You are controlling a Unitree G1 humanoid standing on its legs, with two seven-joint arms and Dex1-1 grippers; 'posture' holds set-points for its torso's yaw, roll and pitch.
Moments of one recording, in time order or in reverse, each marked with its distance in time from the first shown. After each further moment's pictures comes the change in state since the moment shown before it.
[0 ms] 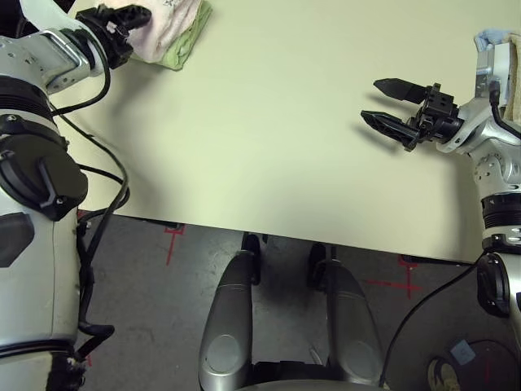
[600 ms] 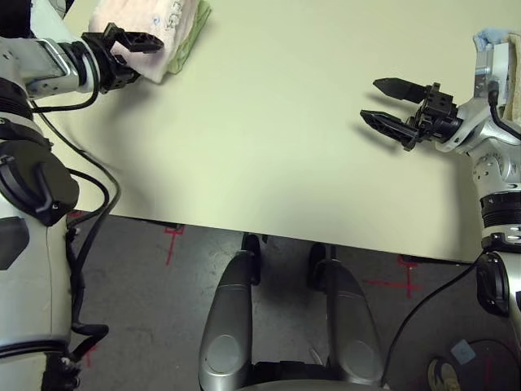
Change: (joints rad) left arm -0.015 0.088 -0.232 -0.158 0.041 0.395 -0.143; right arm -0.013 0.003 0.004 0.030 0.000 -0.021 0.001
